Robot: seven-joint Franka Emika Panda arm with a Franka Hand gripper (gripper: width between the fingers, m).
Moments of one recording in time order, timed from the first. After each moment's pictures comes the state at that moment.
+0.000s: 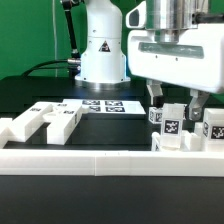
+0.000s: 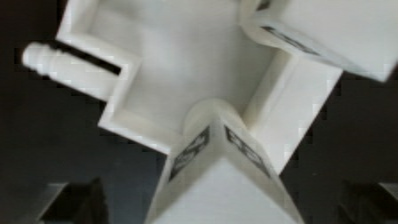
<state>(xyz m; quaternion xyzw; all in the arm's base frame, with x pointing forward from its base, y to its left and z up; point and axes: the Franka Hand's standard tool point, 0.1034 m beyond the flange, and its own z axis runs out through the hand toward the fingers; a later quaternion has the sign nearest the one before) 0.632 0.061 0.084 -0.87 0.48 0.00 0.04</state>
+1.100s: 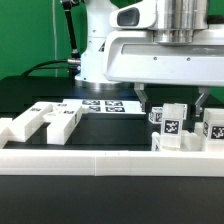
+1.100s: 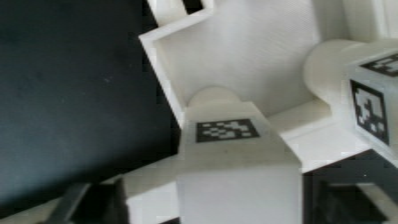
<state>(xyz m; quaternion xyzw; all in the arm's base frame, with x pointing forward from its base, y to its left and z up) 0.633 0.056 0.083 -0.98 0.18 -0.01 0.02</state>
